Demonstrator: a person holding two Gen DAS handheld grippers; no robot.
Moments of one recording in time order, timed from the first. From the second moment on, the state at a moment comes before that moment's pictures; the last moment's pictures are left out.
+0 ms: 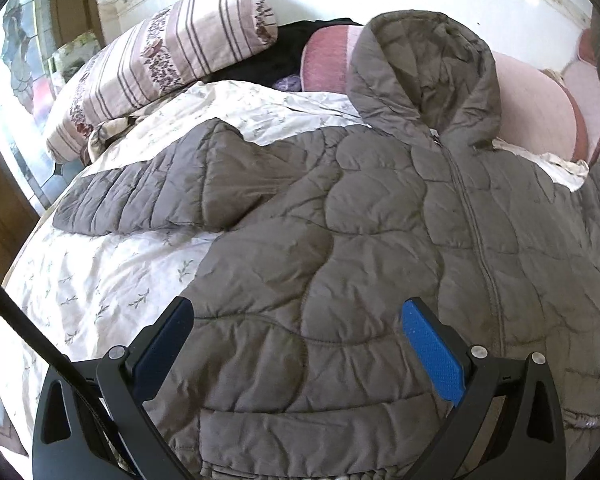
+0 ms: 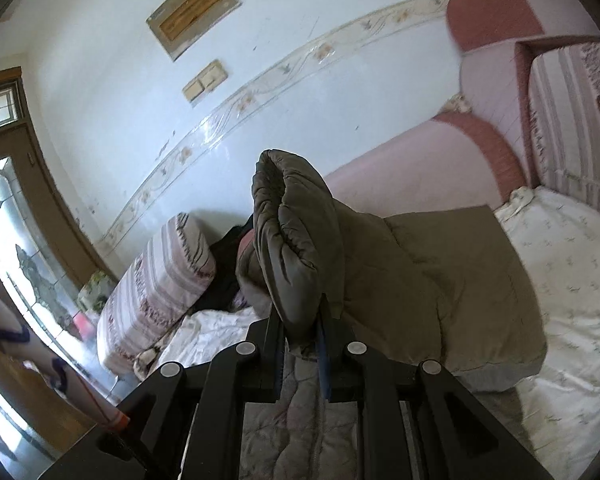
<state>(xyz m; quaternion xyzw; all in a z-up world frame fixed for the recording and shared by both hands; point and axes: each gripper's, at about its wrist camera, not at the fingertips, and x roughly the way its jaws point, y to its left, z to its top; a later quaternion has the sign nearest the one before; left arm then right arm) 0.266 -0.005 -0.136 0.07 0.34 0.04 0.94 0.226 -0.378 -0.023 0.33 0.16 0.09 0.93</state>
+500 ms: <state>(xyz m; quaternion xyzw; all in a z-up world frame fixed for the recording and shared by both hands) 0.270 -0.004 -0.136 0.06 0.35 0.05 0.93 0.264 -0.324 -0.062 0.34 0.22 0.18 0.90</state>
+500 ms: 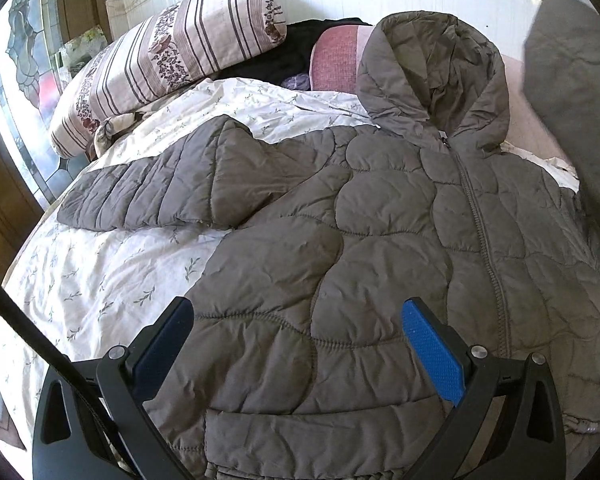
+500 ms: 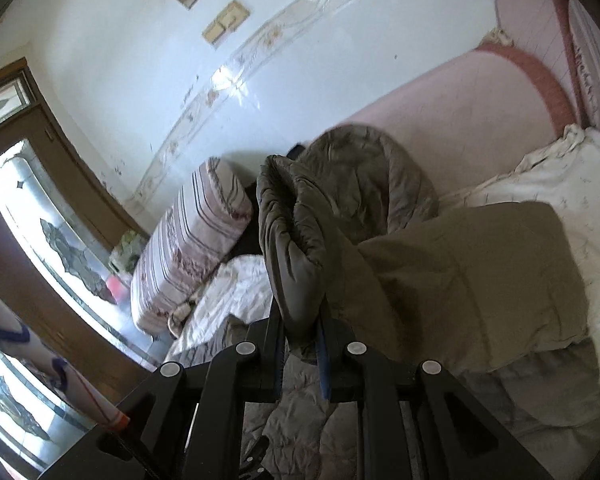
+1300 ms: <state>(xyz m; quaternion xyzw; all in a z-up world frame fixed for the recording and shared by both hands) 0.274 -0.005 -0.143 0.07 0.35 0.05 0.93 0.330 -0.281 -0.172 0.35 0.38 0.18 0.84</state>
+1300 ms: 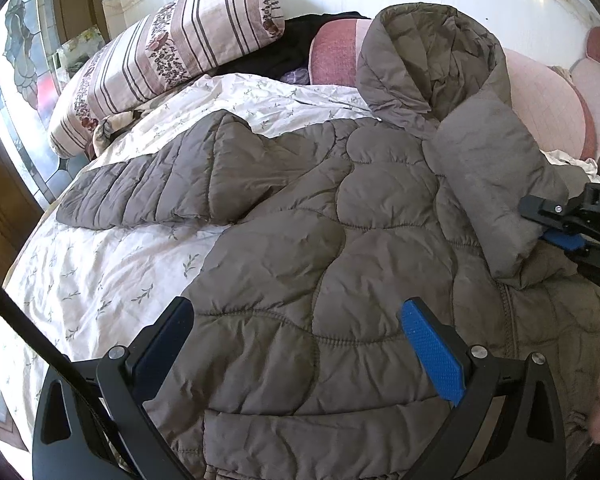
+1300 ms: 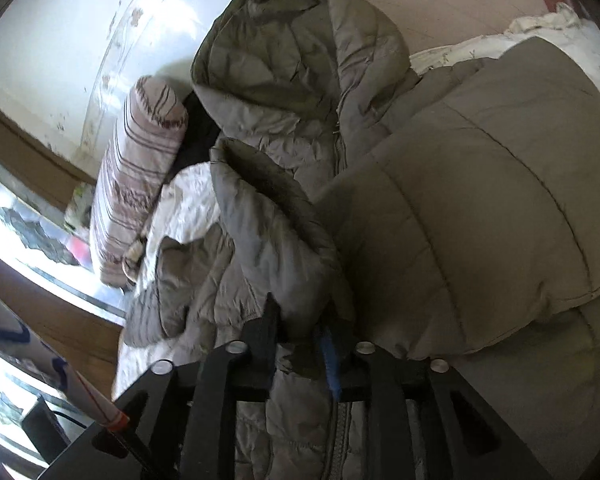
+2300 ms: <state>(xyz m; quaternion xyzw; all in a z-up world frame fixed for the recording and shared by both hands) 0.278 -0.011 -0.147 0.08 0.36 0.04 0.93 0.312 -0.347 -0.139 0.36 0.30 0.15 0.87</state>
